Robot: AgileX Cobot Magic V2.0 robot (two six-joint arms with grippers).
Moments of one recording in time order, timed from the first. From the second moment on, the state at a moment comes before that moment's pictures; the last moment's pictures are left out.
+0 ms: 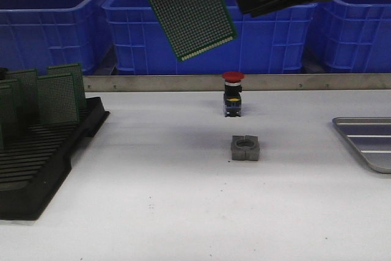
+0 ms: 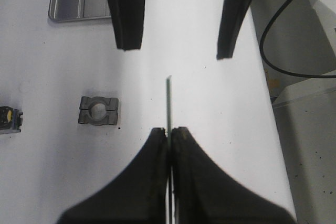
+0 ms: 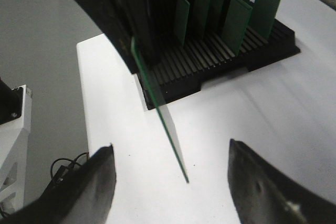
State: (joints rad) left arm -0.45 1.66 -1.54 -0.67 1.23 1.40; right arm 0.15 1.44 -0.94 1.28 1.01 -1.57
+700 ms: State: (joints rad) left arm -0.45 1.66 -1.54 -0.68 1.24 1.40; right arm 0.25 1.53 -0.99 1.28 0.98 -1.60
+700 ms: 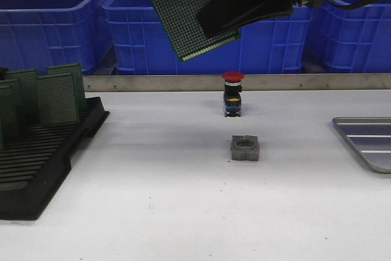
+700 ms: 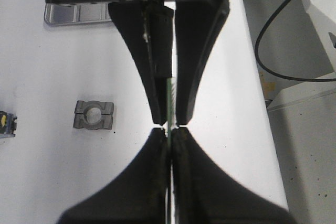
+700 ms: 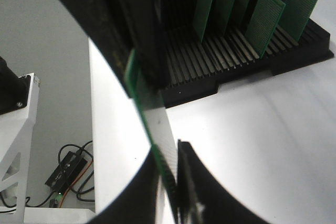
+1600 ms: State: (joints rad) left arm -0.45 1.66 -1.54 -0.69 1.23 1.39; right arm -0.03 1.39 -0.99 1.11 0.99 -1.44
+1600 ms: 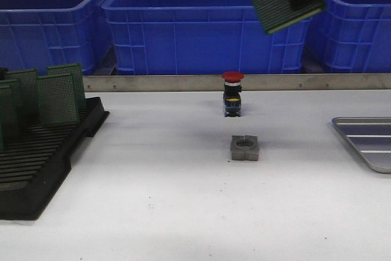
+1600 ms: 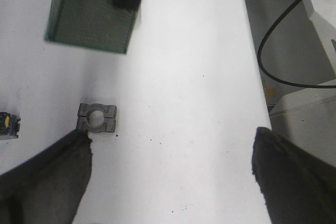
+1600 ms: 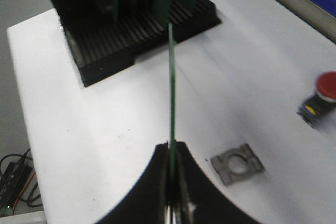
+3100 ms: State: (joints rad) left arm -0.45 1.66 -1.54 -0.69 1.23 1.39; right arm -0.40 1.91 -1.00 1.07 0.84 -0.85
